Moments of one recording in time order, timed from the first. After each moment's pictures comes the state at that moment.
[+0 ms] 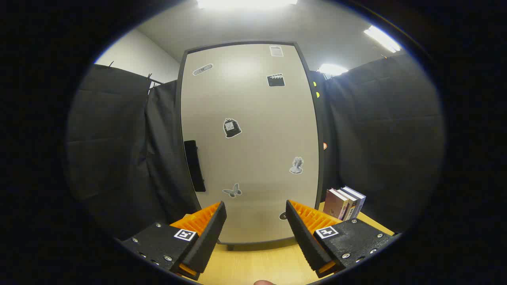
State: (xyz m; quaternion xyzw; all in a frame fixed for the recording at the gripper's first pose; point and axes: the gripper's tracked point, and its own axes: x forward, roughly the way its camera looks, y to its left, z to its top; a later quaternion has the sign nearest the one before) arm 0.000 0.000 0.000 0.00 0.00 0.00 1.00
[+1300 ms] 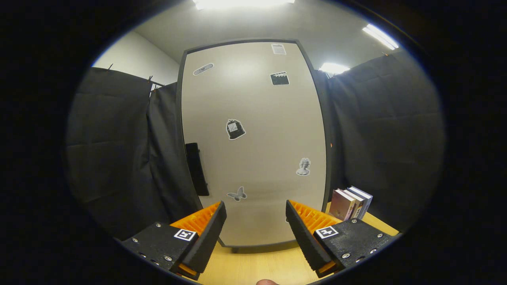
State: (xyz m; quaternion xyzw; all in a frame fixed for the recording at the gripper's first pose) arm 0.014 0.014 0.008 0.00 0.00 0.01 1.00
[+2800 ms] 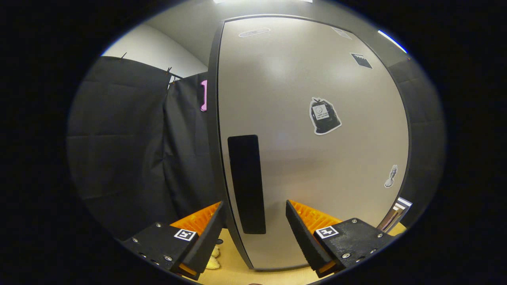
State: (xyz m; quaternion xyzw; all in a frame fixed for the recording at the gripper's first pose) arm 0.157 0.155 0.006 -0.03 -0.02 0.08 1.00
